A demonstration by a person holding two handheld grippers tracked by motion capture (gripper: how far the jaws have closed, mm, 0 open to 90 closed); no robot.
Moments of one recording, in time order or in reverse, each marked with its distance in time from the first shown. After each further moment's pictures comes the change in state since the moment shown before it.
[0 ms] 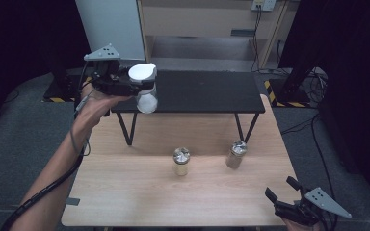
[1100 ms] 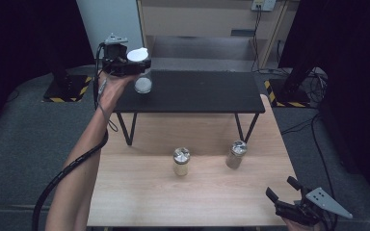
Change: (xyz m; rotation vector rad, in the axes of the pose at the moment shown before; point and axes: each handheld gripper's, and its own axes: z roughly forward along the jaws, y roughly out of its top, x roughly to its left) left arm 0.011 0.002 0.059 0.035 0.337 -0.128; right arm -0.002 -0.001 -0.001 -0.006 0.001 0.009
